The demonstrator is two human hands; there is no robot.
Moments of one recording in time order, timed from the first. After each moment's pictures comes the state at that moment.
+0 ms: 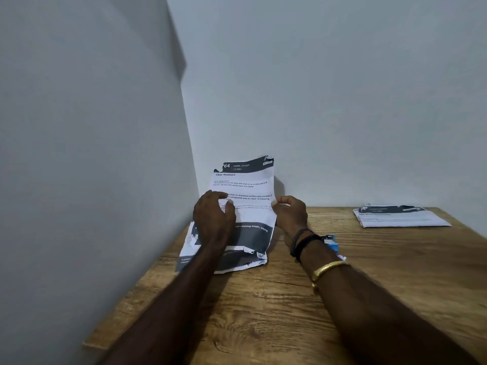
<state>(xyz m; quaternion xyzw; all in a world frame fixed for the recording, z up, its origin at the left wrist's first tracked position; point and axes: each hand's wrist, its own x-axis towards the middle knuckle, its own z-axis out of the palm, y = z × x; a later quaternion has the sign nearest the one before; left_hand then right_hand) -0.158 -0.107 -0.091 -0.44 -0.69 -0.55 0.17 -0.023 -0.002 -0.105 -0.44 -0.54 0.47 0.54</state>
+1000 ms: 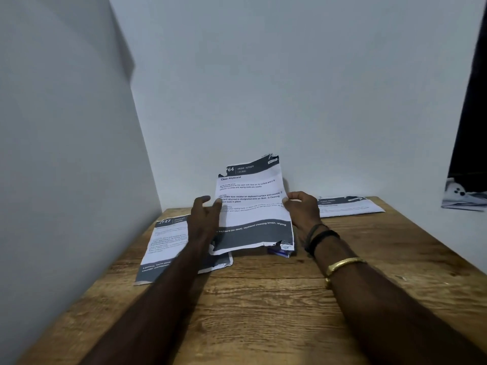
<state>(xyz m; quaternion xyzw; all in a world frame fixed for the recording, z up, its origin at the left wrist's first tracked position) -0.102 -0.065 -0.113 -0.43 -0.66 -0.61 -0.12 0.107 0.033 -0.112 -0.47 -0.50 0.45 0.57</state>
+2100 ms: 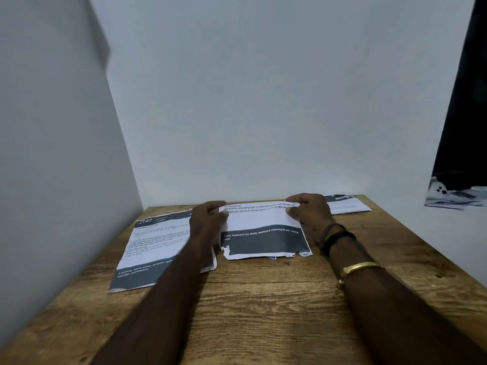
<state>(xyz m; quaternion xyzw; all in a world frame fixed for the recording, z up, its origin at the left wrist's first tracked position) -0.077 -0.034 -0.125 -0.40 -0.61 -0.64 -0.23 0.163 0.055 -0.125 -0.47 -0.59 0.40 0.51</state>
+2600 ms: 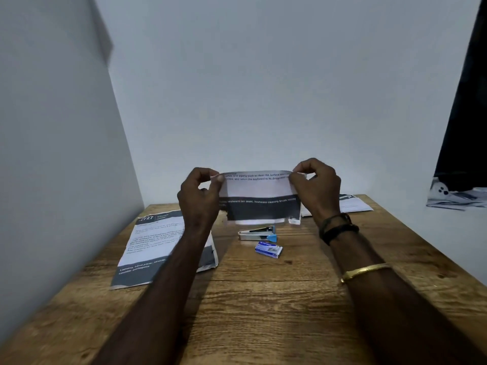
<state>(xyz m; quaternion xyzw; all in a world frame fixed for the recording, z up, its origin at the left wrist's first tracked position) -0.068 -0.056 -0.075 -0.47 -0.53 -0.70 0.01 0.158 0.011 -0.060 -0.42 -0.62 0.17 0.65</state>
